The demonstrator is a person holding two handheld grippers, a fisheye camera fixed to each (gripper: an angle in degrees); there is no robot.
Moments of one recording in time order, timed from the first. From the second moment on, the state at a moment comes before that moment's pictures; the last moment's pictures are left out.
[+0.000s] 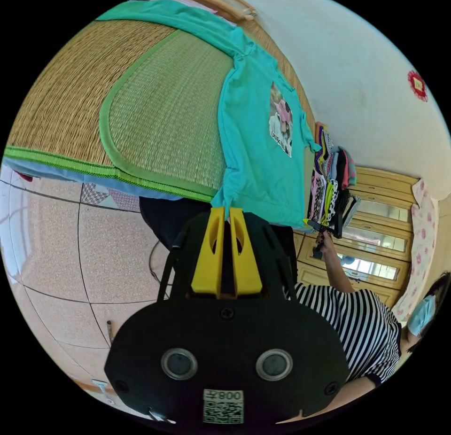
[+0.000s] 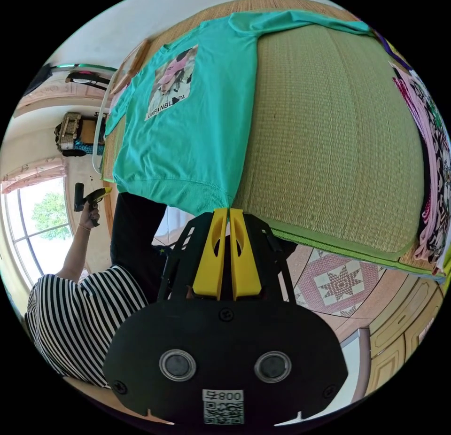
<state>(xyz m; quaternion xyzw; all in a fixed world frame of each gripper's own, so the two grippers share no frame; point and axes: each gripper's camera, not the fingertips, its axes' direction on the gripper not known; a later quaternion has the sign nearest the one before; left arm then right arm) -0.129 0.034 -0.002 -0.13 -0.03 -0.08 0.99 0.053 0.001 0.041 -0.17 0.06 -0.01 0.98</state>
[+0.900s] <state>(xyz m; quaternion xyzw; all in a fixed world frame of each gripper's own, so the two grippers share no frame) -0.104 0.115 0.002 -0.10 -0.09 -0.10 0.99 0.071 0.064 0.089 -0.14 0.01 0.02 0.99</state>
